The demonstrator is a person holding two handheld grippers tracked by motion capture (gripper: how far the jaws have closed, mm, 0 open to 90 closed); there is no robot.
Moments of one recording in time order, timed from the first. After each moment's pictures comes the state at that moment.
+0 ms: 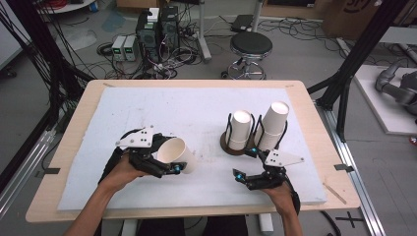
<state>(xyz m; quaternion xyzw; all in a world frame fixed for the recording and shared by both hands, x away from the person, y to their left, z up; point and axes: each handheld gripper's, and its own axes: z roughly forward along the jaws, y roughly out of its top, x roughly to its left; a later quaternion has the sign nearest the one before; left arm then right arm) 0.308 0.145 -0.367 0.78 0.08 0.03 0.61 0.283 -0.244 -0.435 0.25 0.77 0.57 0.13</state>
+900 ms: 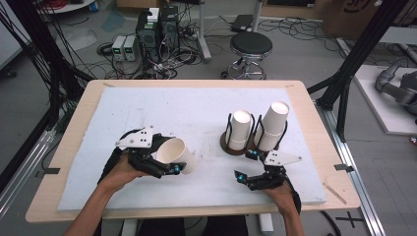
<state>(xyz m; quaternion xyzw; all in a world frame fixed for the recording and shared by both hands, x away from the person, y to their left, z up) 0.308 0.146 -0.365 0.79 0.08 0.03 0.61 0.290 -0.251 -0.449 0.26 0.78 0.55 0.11</state>
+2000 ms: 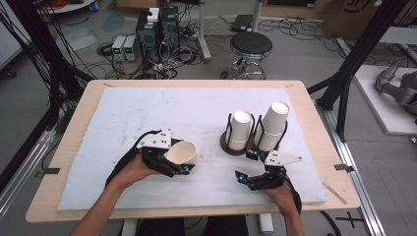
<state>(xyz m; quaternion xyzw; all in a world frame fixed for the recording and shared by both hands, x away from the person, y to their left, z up) 0.325 0.117 -0.392 0.85 0.10 0.04 0.52 0.291 -0.253 -0.451 0.27 0.79 0.54 0.11</state>
